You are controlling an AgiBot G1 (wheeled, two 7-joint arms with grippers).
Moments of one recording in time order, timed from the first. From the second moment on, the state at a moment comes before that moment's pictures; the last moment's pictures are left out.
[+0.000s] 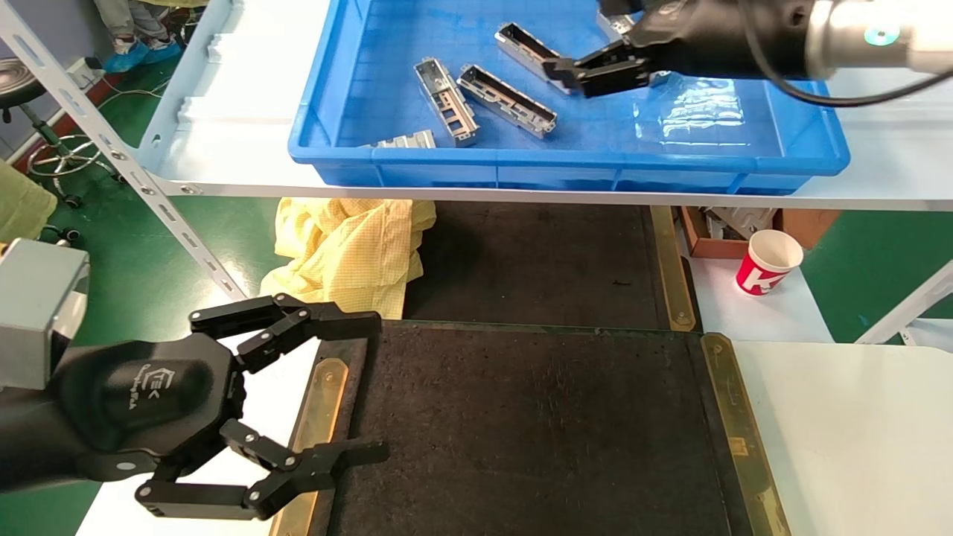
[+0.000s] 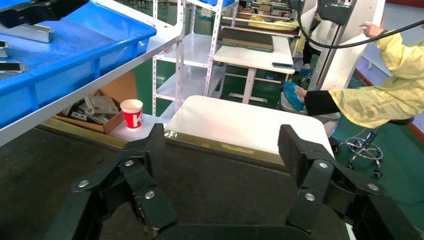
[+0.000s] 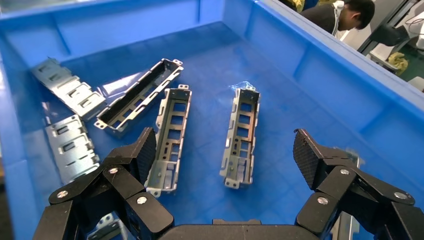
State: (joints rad) left arm -1.10 0.56 0.40 -1.25 0.65 1.44 -0.12; right arm 2.05 -1.20 -0.56 0.18 -1.37 -1.15 -0.04
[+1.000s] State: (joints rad) left arm -1.10 0.56 0.40 -1.25 0.65 1.44 -0.12; right arm 2.05 -1.33 -0.57 0.01 -1.40 -0.97 -0.11
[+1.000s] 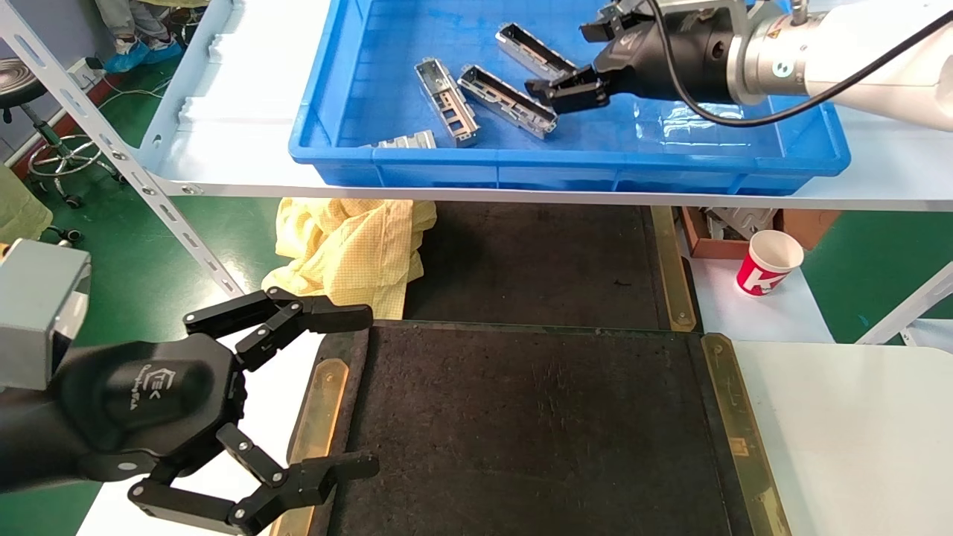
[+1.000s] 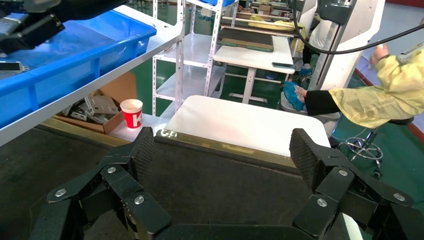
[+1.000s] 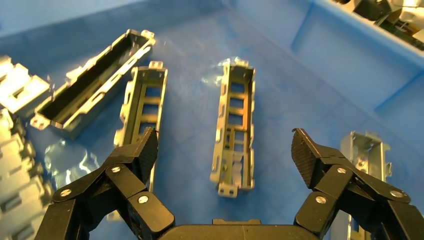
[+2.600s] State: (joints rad) left arm -1.10 0.56 0.40 -1.25 0.65 1.44 -0.12; right arm 2.06 -1.26 -0.52 0.04 -1.30 -1.07 -0.11
